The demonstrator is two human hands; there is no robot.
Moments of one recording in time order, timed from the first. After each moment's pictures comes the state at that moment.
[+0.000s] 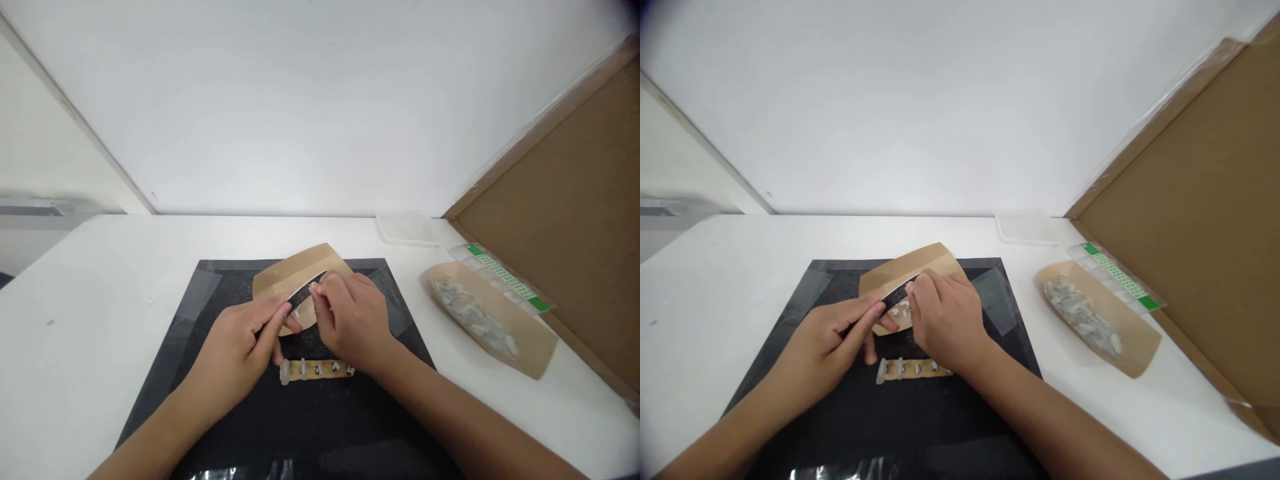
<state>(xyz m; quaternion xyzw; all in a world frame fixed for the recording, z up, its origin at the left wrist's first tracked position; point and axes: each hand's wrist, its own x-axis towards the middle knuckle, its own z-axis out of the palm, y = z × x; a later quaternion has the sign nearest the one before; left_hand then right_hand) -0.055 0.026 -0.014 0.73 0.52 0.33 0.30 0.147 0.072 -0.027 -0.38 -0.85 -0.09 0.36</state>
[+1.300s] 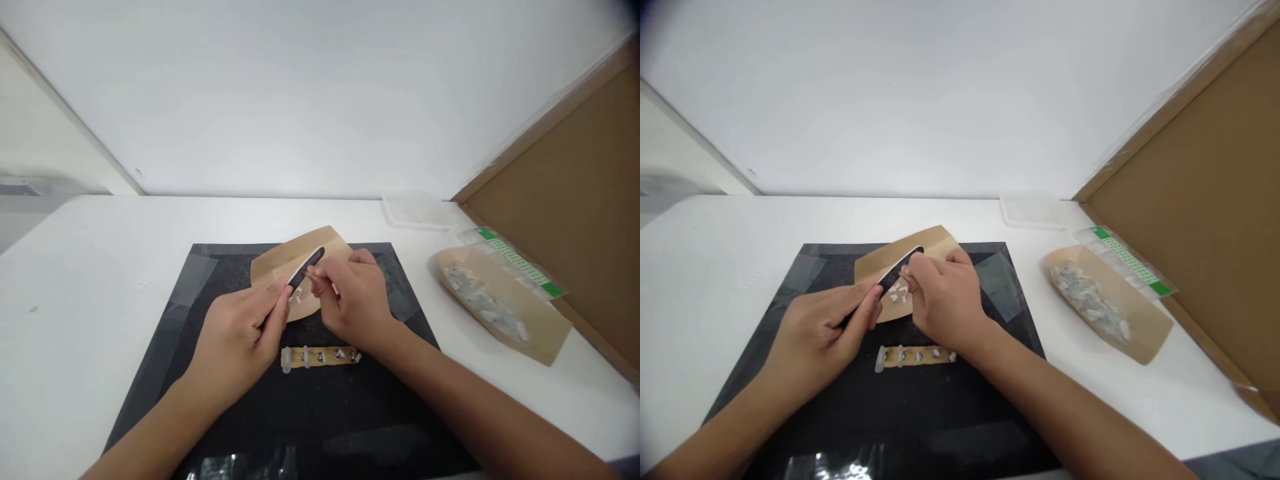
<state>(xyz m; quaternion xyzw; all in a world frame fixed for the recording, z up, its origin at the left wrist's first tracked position) -0.049 0.026 -0.021 0.77 0.51 0.36 0.12 0.143 0.077 -0.035 -0.38 -0.85 0.02 0.37</state>
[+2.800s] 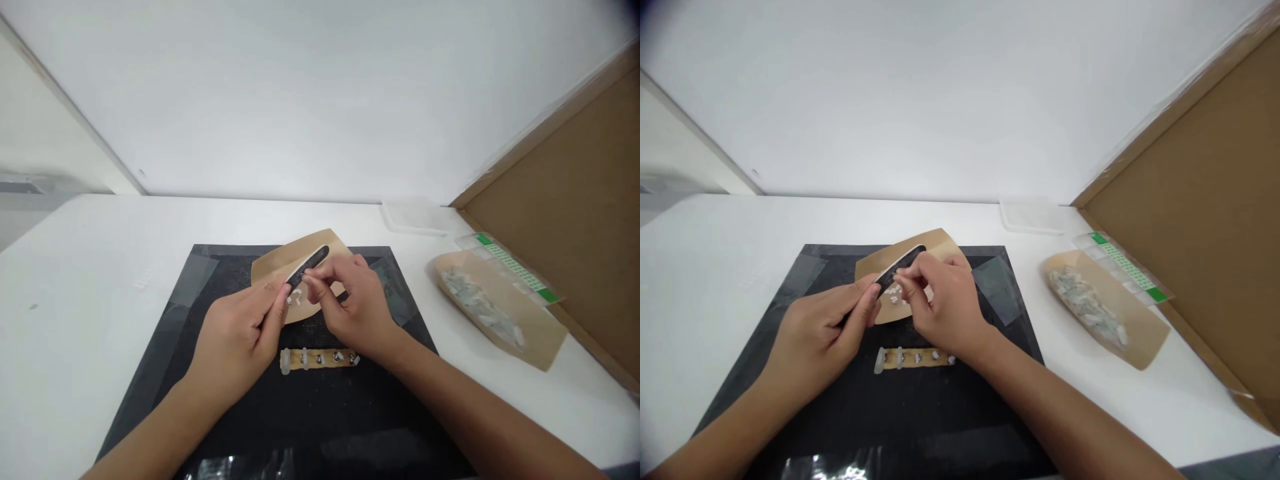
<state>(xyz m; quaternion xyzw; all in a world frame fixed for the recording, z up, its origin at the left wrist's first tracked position) -0.048 0.025 -0.024 0.76 0.50 0.40 0.11 0.142 0.076 -0.027 -0.38 -0.80 0.19 0.42</state>
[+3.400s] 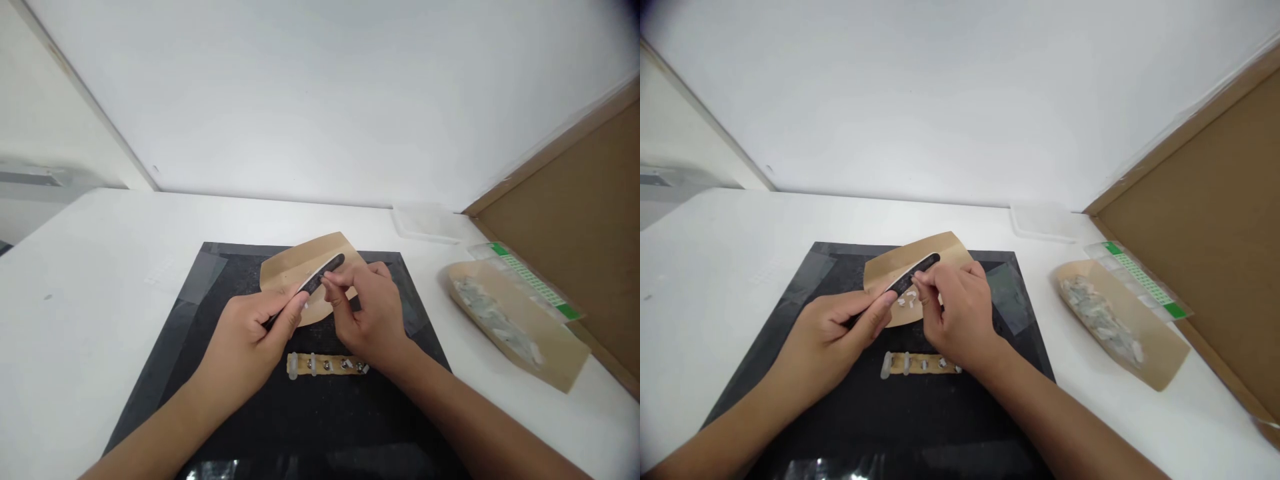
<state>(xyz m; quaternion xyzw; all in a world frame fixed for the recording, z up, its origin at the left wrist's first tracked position) -0.047 0.024 -0.019 0.70 0.53 0.41 0.26 0.145 0.077 -0.034 -0.38 -0.82 0.06 0.43</state>
